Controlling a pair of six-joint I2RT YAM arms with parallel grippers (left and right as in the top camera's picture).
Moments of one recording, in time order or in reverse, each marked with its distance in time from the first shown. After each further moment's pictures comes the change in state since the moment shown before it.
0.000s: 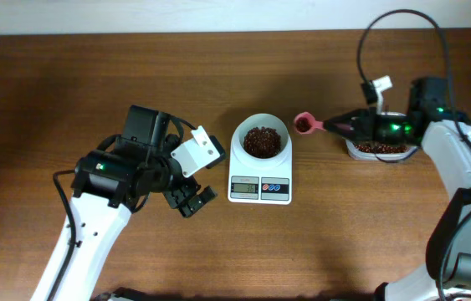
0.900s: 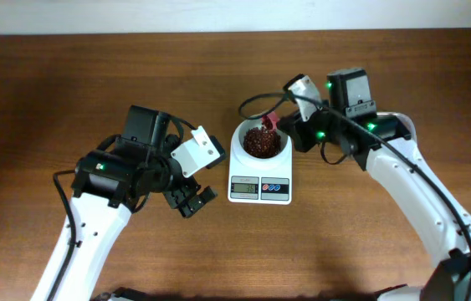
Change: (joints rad) left arm 0.000 0.000 0.000 0.000 0.000 0.000; right arm 0.452 -0.208 0.000 0.188 0.776 -0.182
